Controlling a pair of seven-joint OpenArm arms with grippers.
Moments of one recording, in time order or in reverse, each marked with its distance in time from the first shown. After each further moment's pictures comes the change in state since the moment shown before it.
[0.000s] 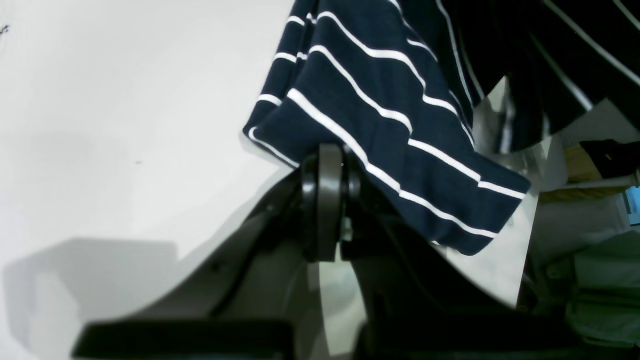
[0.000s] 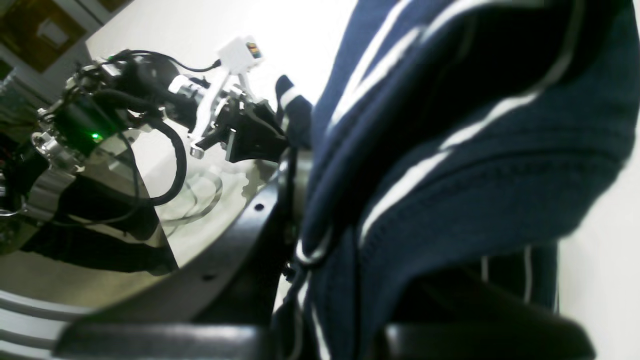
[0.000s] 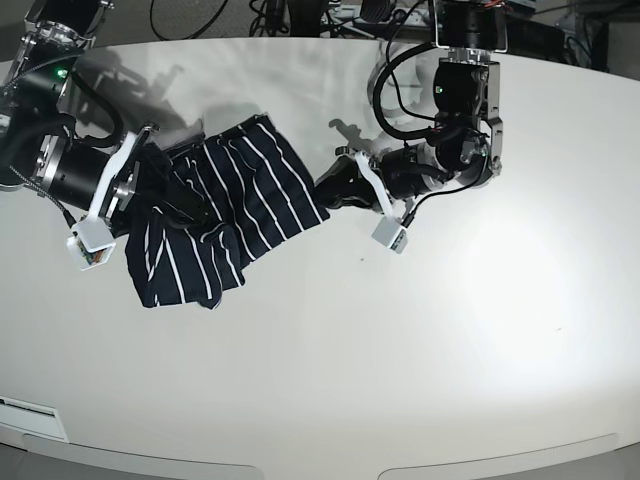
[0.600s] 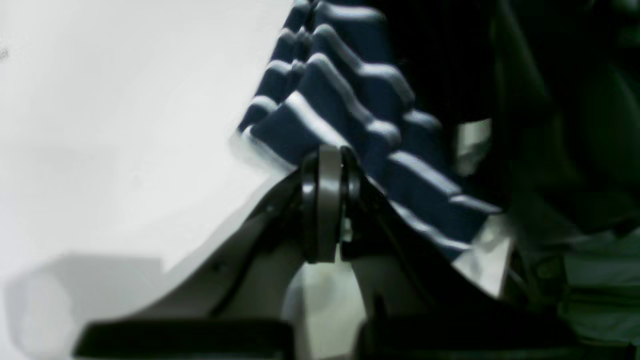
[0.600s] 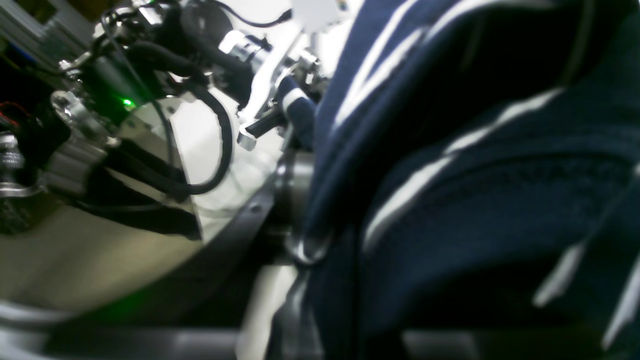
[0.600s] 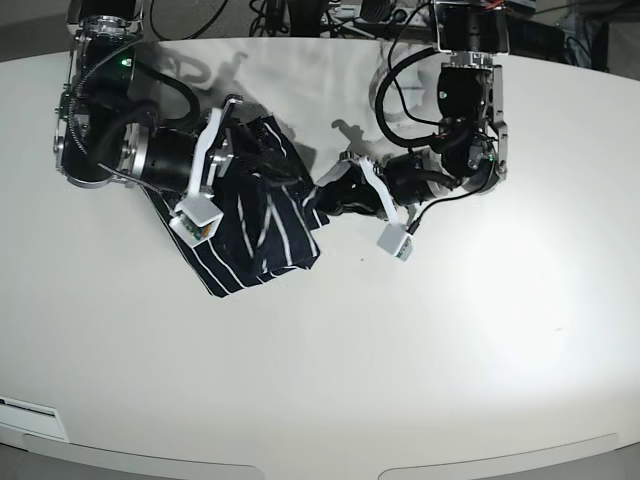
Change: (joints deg) left arm -1.7 0.1 -3.3 2.9 -4.9 -0.3 4.8; right arm -1.3 -5.1 -20.4 -1.6 -12.1 3.2 6.9
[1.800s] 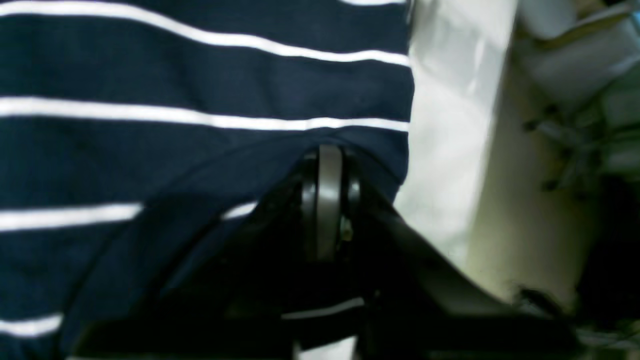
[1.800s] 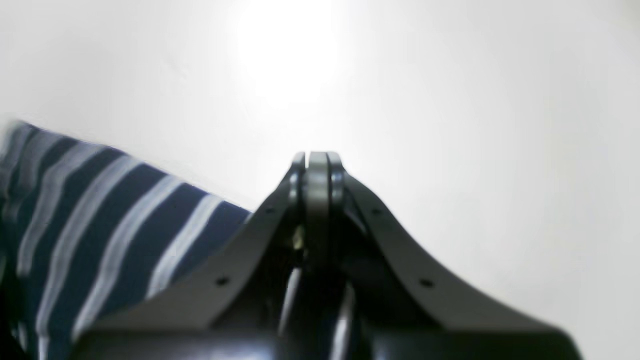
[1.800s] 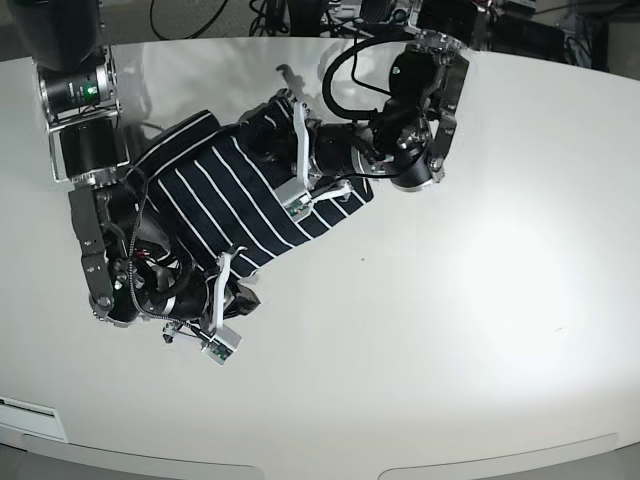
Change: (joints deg) left arm 1.7 1.4 23.4 8.4 14.1 1.3 5.2; right arm 32.6 7.3 -20.8 -40.3 -32.9 0.2 22.9
